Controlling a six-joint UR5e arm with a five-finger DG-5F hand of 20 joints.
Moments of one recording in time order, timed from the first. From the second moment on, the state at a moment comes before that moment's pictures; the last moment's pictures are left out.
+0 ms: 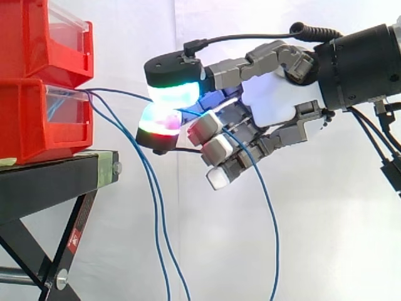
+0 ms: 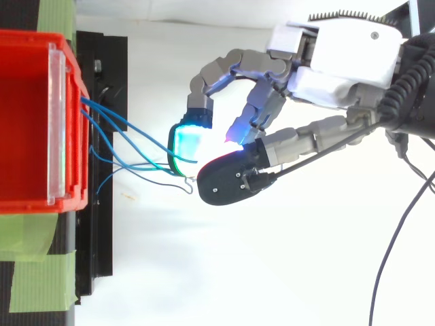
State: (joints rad) arm 0.16 -1.93 -1.57 -3.03 -1.20 -0.07
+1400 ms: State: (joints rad) arm 0.16 -1.93 -1.57 -3.03 -1.20 -0.08
